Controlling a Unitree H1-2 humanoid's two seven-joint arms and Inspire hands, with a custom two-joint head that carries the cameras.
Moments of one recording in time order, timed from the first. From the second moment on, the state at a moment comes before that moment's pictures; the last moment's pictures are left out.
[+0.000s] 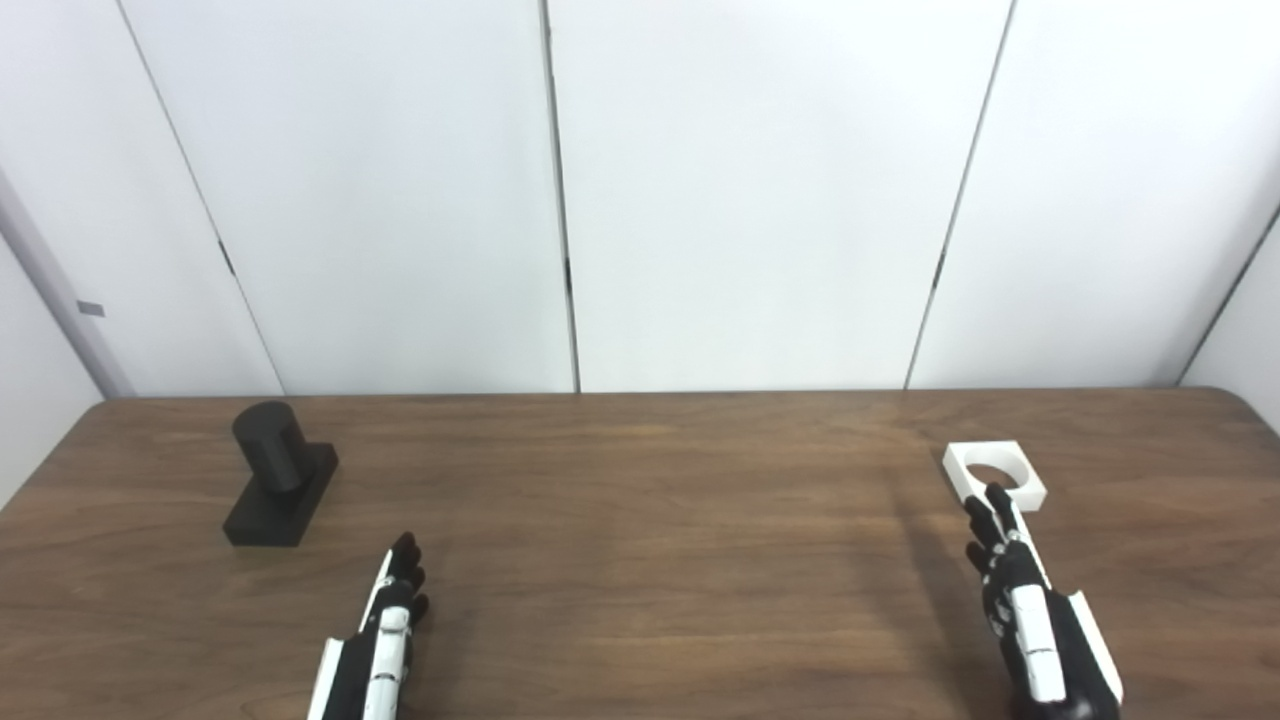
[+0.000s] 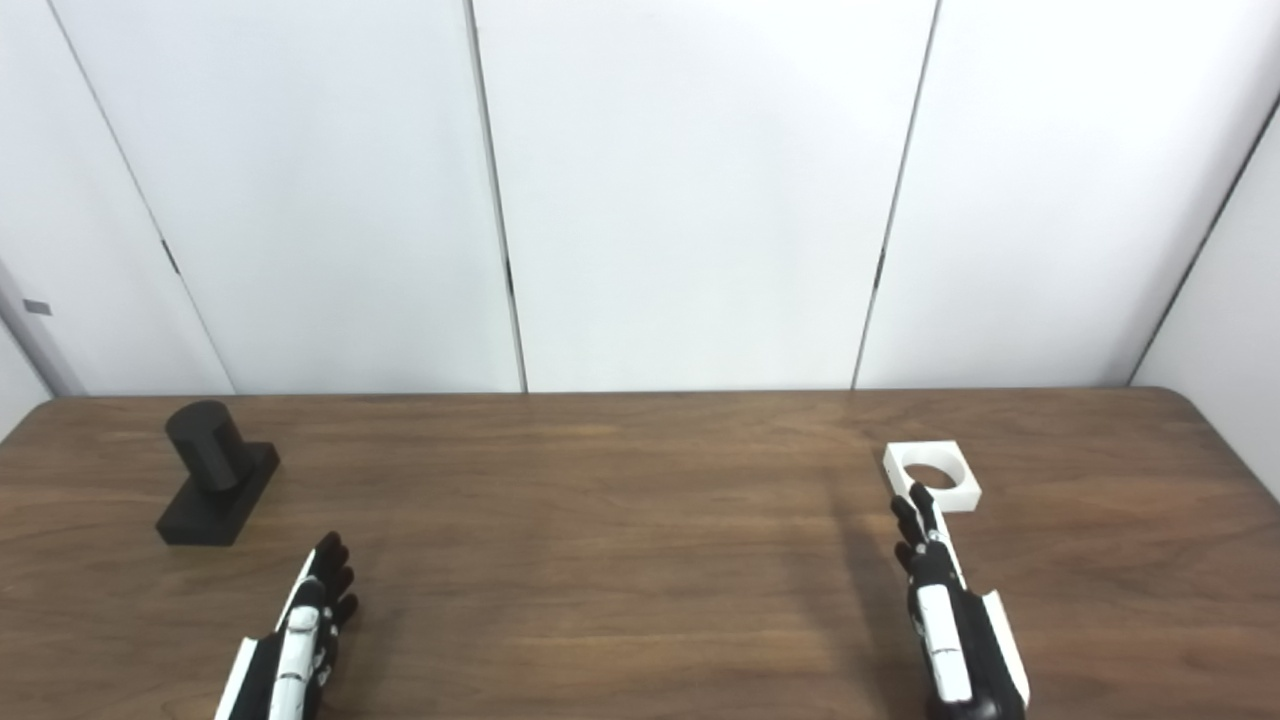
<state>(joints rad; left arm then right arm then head) 0.18 0.04 0.03 -0.18 -0.02 -0.02 0.00 0.11 -0.11 -0.10 -0.10 0.08 -0.16 0.03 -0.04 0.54</state>
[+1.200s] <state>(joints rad) 0.17 0.01 -0.08 -0.17 0.09 -0.01 0.07 0.09 -0.16 -0.13 -0.06 0.21 -0.17 0.11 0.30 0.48</state>
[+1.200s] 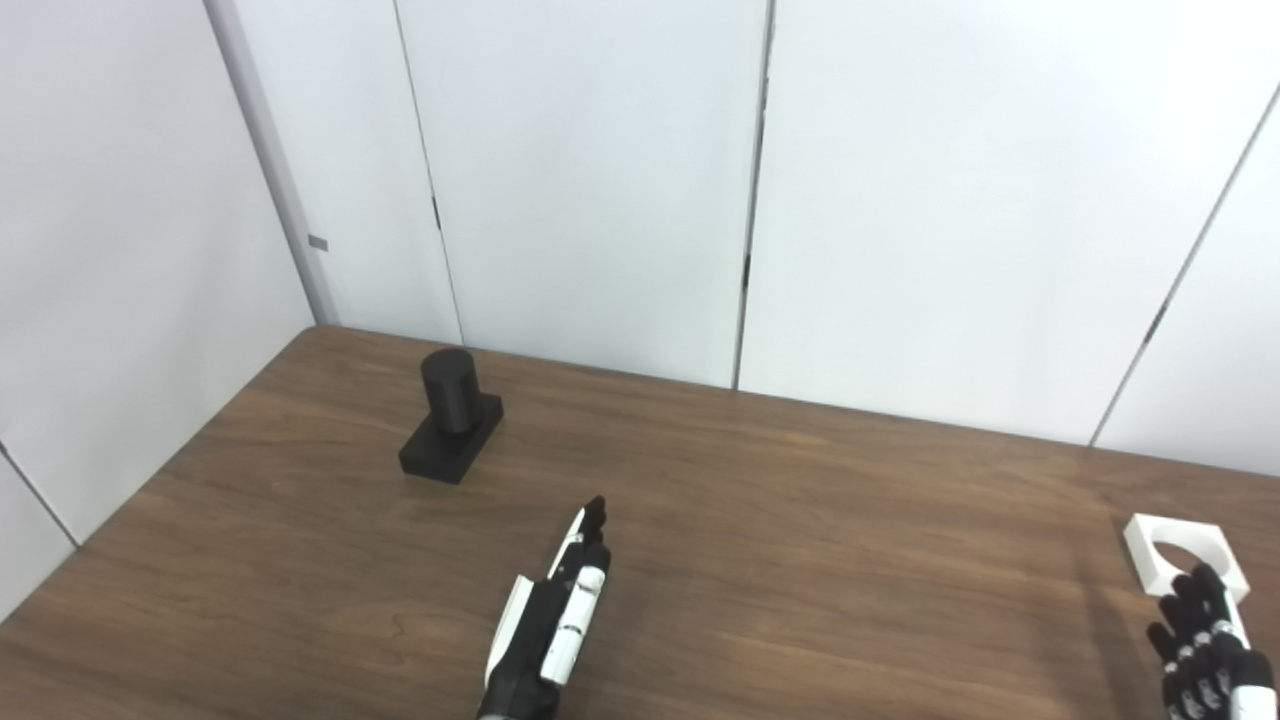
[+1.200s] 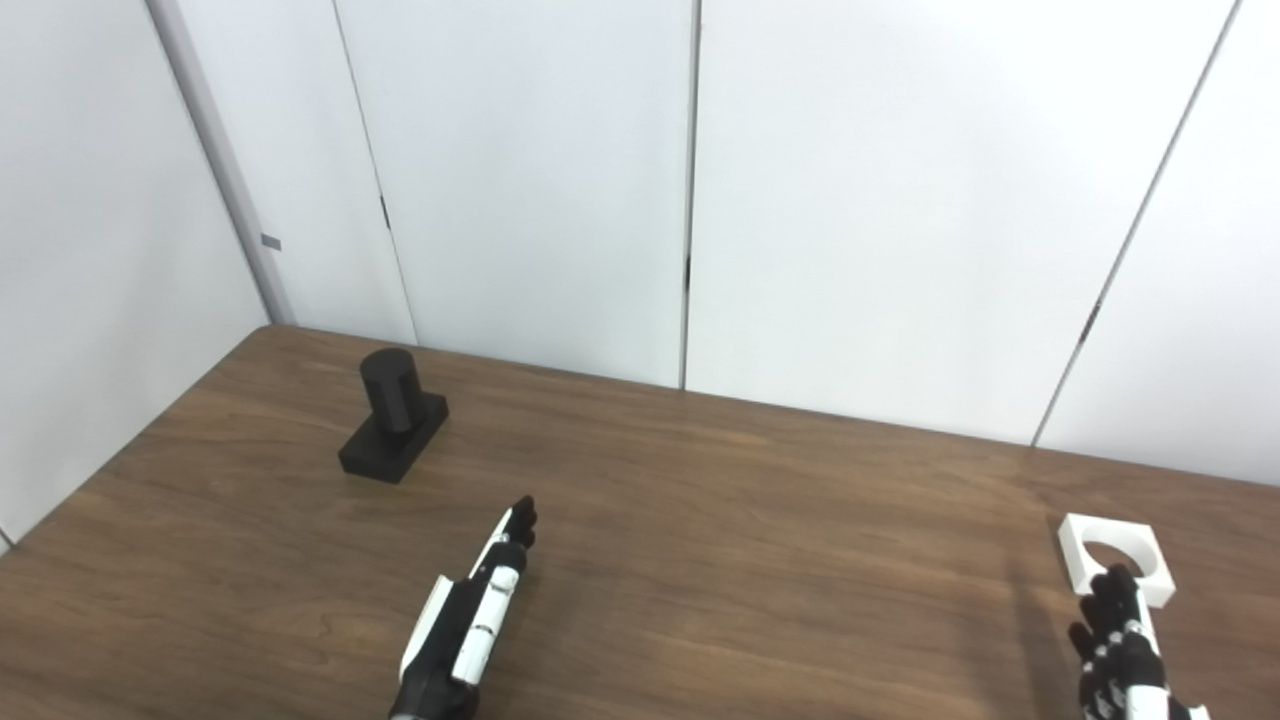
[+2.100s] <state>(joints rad) 0.15 0.04 0.01 -0.44 0.25 0.26 0.10 0.09 -0.17 -0.14 -0.05 0.23 -0.17 0.12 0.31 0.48</state>
